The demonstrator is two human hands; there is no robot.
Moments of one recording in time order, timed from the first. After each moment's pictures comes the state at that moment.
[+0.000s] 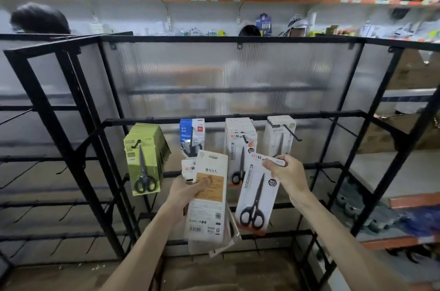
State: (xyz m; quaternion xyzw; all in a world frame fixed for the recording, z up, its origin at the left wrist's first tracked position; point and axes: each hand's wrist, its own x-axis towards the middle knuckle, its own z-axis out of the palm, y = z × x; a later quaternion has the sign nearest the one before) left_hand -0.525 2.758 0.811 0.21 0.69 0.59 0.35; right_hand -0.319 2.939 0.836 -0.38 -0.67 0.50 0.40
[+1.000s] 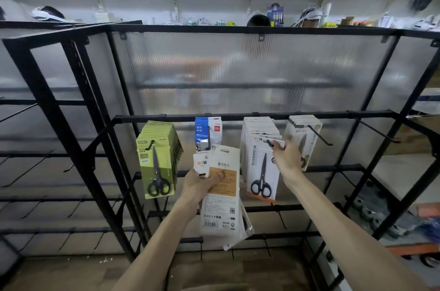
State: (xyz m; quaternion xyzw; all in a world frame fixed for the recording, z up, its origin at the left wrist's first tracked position) left_hand -0.569 2.780 0.802 0.21 0.69 0.61 0.34; right_hand -0.424 2.965 0.840 -0.46 -0.69 0.40 0.39
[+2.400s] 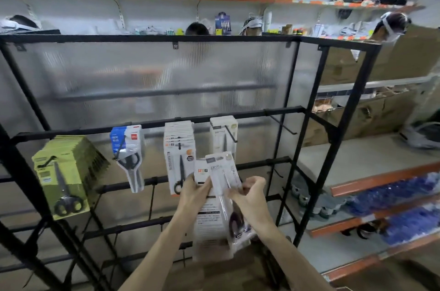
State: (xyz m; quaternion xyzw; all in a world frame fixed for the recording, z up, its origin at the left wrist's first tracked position) left_hand -0.392 2.902 0.792 0.31 0.69 0.58 0.31; right_hand -0.234 2.955 0.800 -0.43 -0.66 0.52 0.33
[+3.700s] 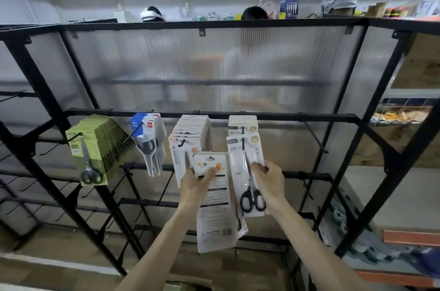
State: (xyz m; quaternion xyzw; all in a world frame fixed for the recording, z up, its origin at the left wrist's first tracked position) left_hand -0.378 2.955 0.790 0.18 0.74 0.63 0.19; right_hand -0.257 3.098 0.798 -0.38 -0.66 0.56 0.32
